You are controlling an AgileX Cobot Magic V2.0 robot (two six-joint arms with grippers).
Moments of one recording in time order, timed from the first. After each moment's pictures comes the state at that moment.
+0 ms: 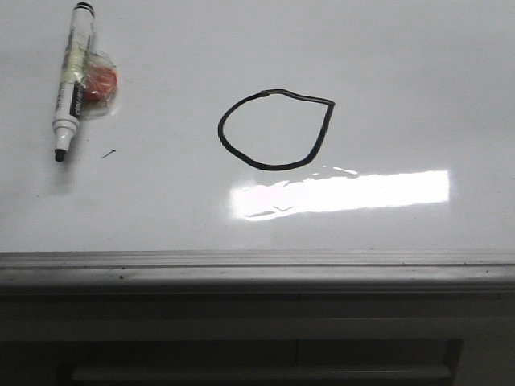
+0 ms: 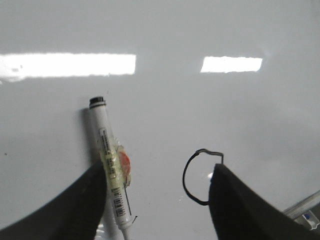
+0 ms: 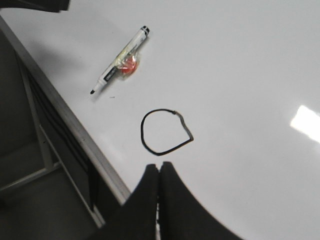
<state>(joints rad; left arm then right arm) -0.60 0.56 -0.55 -0.23 0.25 -0.14 0.95 0.51 -0.79 -0.23 0.69 0.01</state>
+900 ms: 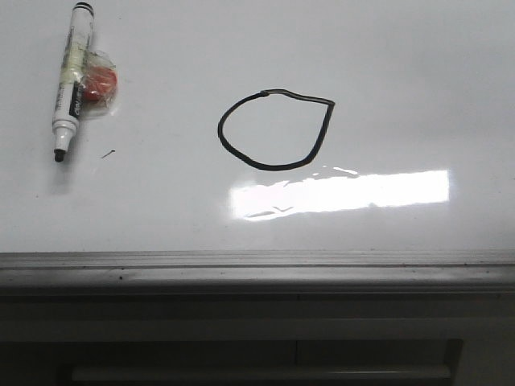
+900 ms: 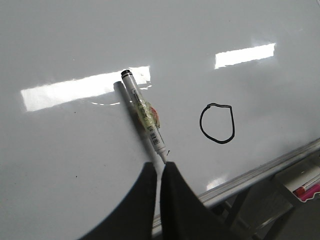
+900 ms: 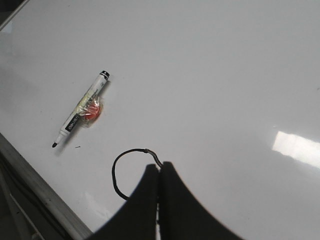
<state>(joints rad) -0.59 0.11 -0.55 -0.03 0.71 -0.14 0.95 0.51 -0.58 -0.73 0.38 0.62</state>
